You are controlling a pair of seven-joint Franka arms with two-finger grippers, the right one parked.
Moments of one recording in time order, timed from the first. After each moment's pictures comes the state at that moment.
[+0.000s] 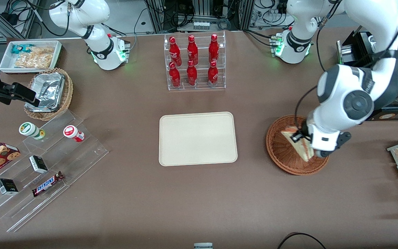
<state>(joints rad) -0.06 0.24 -0.27 -1.76 0.02 1.91 -0.88</state>
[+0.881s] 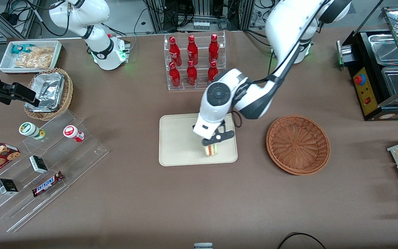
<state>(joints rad) -0.54 0.65 -0.27 -1.46 0.08 2.13 -1.09</state>
